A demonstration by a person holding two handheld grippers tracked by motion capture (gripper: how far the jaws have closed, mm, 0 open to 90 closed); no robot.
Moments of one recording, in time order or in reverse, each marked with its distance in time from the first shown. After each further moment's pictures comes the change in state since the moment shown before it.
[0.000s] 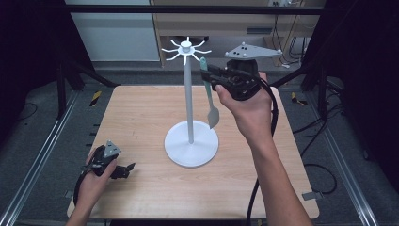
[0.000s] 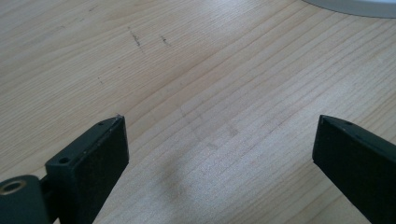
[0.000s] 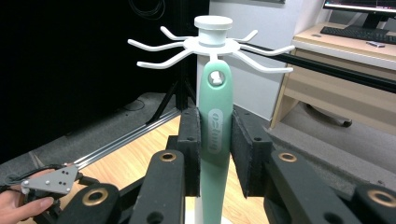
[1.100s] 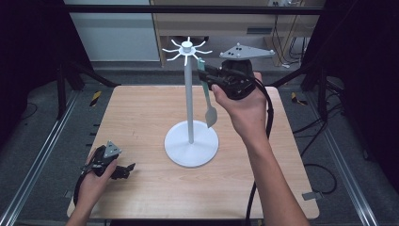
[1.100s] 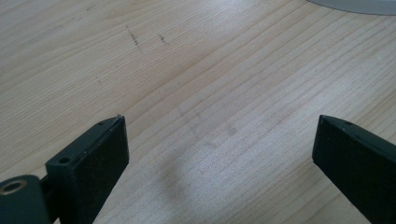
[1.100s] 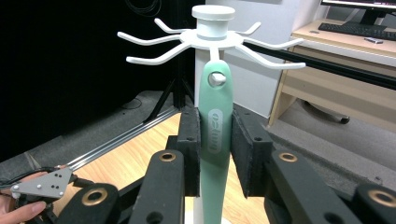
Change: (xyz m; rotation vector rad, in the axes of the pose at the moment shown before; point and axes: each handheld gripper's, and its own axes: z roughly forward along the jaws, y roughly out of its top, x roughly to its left) left arm -0.001 0.000 0.000 0.005 -0.001 0.006; right arm 0.000 -0.003 0.012 0.010 -0.013 0.006
